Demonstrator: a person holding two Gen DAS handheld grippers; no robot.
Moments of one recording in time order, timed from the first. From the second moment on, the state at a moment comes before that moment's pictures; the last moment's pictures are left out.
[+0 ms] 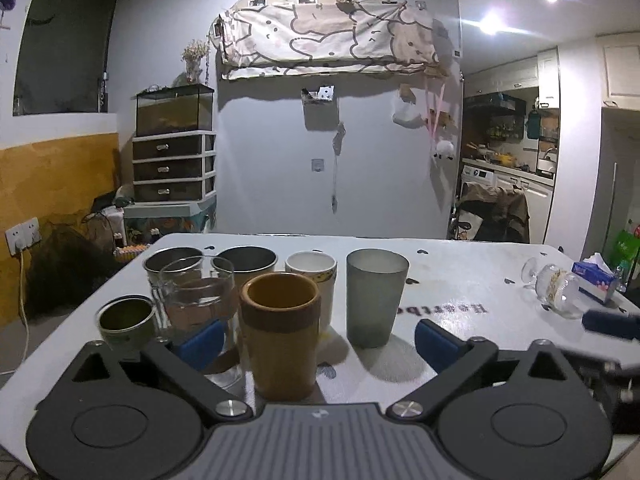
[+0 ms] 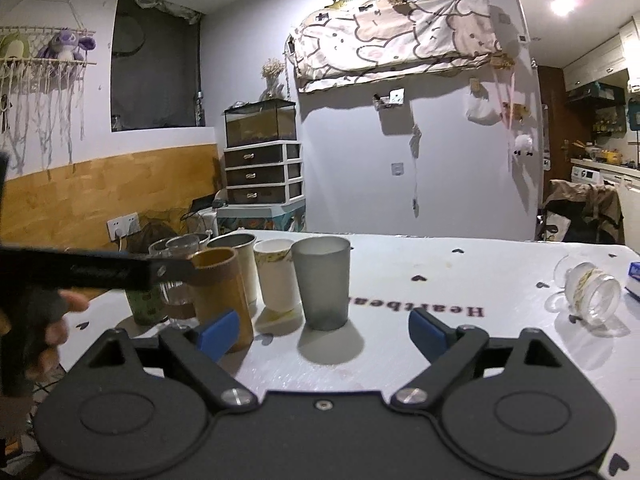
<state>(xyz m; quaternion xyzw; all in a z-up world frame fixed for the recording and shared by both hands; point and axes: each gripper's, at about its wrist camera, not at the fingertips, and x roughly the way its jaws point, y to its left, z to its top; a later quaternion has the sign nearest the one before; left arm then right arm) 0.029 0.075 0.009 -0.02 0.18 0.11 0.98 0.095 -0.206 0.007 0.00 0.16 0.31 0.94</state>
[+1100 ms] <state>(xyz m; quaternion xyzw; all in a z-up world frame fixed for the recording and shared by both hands) -0.026 0.063 0.001 -0.03 0.21 0.13 0.97 0.070 -0.225 0.017 -0.03 0.18 0.26 0.95</state>
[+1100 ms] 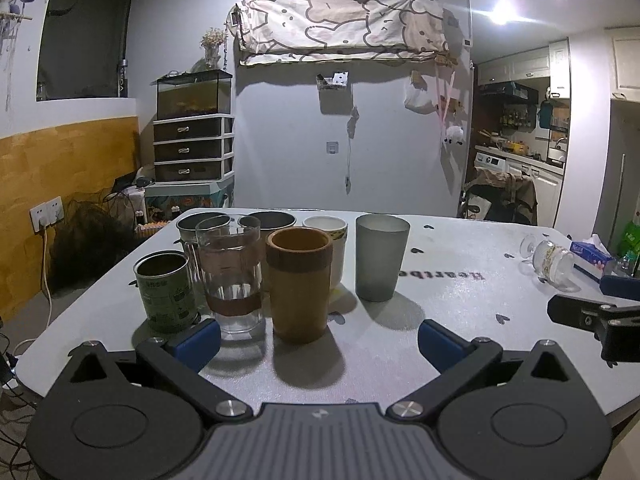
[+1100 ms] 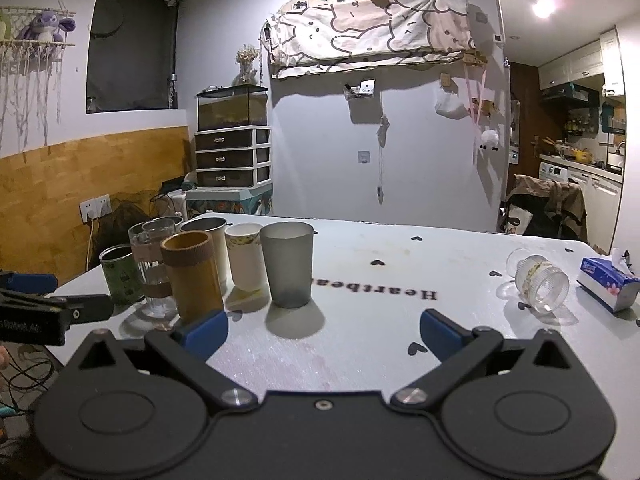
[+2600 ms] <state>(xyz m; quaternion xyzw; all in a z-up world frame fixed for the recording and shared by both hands) -0.029 0.063 0.003 -0.04 0.21 0.13 0.97 0.064 -0.228 0.013 -0.03 0.18 0.26 0.95</state>
